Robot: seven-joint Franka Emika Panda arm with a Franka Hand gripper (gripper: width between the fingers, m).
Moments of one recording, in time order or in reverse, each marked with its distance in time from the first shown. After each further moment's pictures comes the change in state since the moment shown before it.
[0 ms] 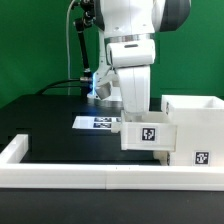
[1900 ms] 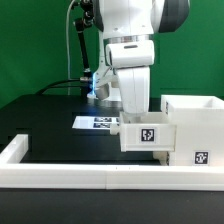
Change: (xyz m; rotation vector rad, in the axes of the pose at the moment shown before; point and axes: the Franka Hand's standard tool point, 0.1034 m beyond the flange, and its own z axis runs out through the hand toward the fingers) arm -0.006 -0.001 0.001 -0.002 -0.003 0.009
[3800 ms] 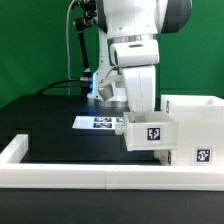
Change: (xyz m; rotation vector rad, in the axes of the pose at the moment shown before) arm 0.008 0.001 0.000 -0.015 0.005 -0.019
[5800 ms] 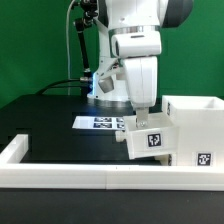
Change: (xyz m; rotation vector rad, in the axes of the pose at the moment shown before) arm 0.002 0.013 -0.021 -0.014 -0.019 0.005
